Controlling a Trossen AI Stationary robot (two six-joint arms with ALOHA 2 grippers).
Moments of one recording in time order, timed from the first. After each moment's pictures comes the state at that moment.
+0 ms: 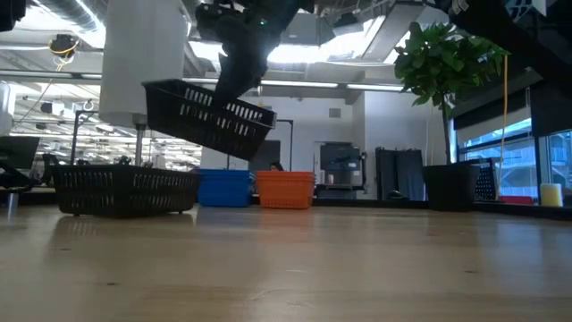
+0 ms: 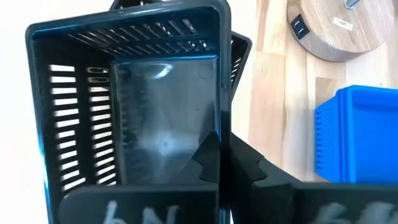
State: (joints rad) left arm -0.89 0.93 1.33 -1.31 -0.77 -0.70; right arm -0.07 2.35 2.36 -1.00 0.01 -0.20
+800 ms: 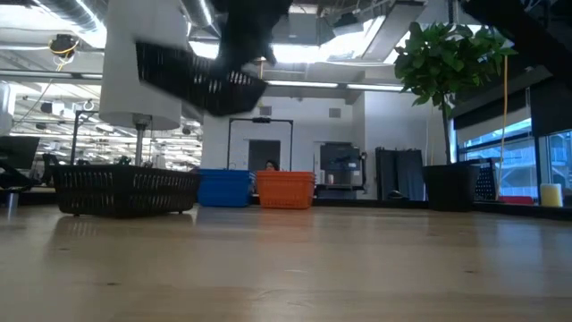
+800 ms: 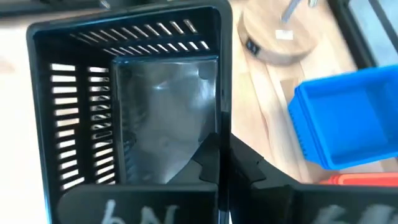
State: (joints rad) left arm -0.81 1.21 1.33 -1.30 -0.79 -0.21; right arm -0.04 2.27 2.36 -0.96 0.12 0.10
